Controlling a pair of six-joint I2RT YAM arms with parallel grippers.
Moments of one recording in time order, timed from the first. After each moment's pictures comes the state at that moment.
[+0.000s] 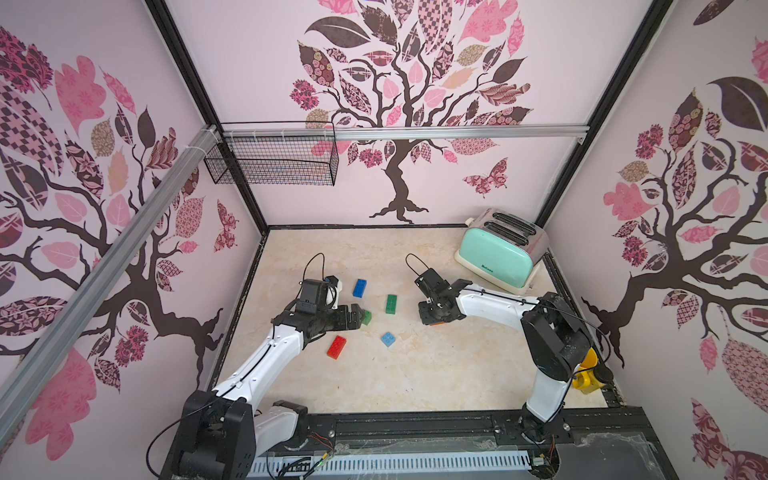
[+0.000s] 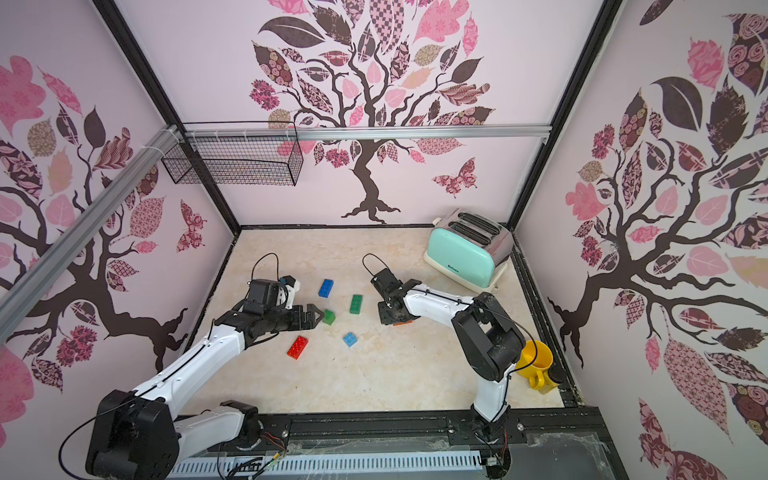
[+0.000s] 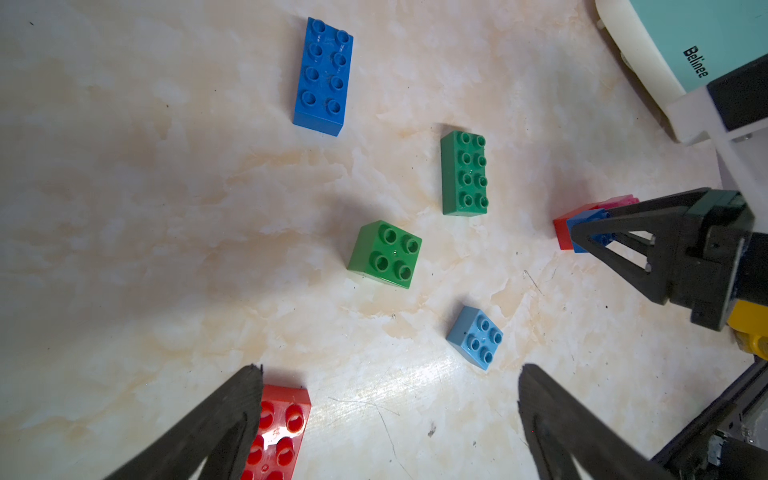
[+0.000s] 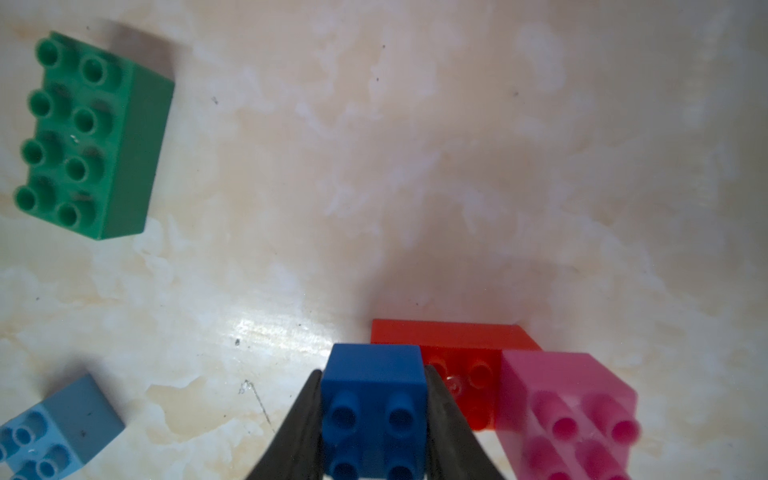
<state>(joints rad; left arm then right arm) -0.26 1.18 0.72 -0.46 0.29 -0.30 0.67 1.83 1.17 -0.58 0.11 0.48</state>
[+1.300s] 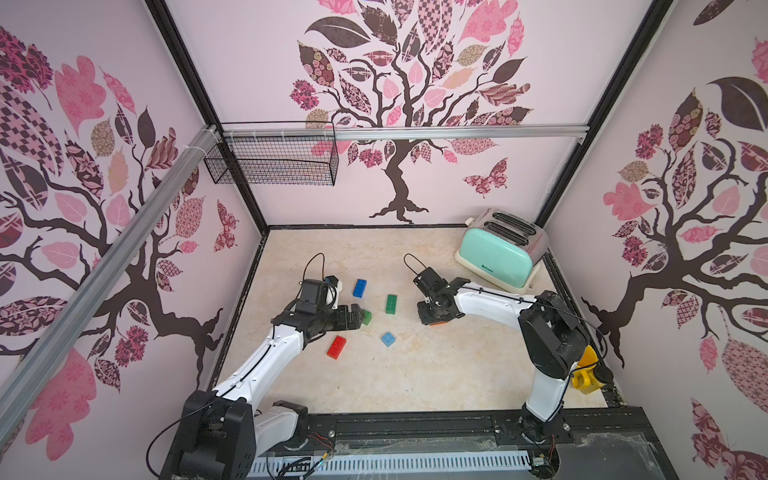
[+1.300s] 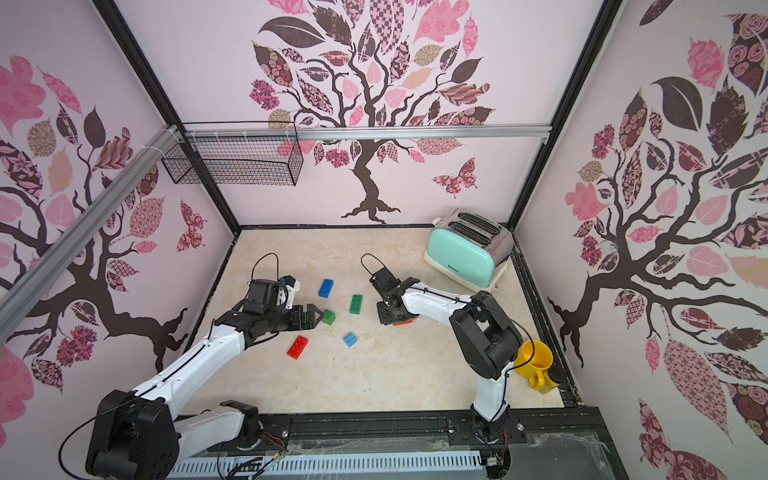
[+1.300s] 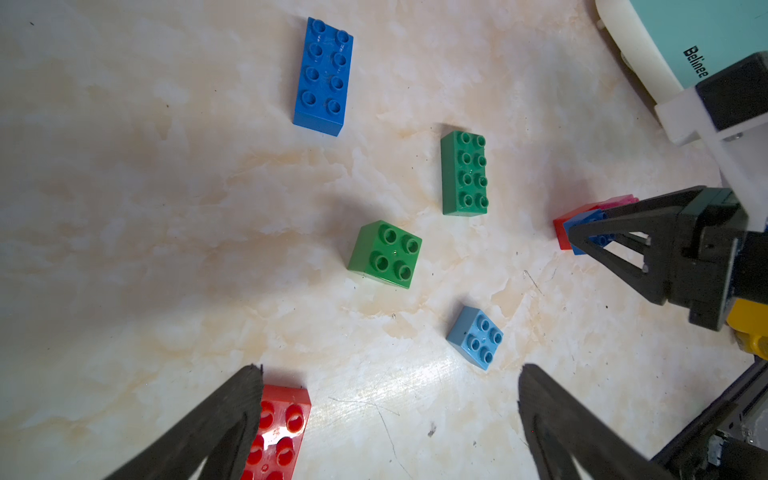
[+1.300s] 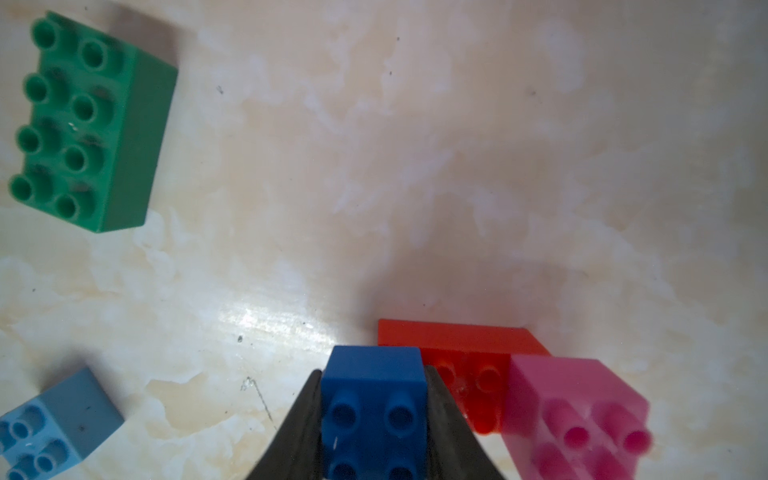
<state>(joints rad) -0.26 1.18 0.72 -0.46 0.29 -0.30 0.67 1.85 1.20 -0.62 0.09 0.44</state>
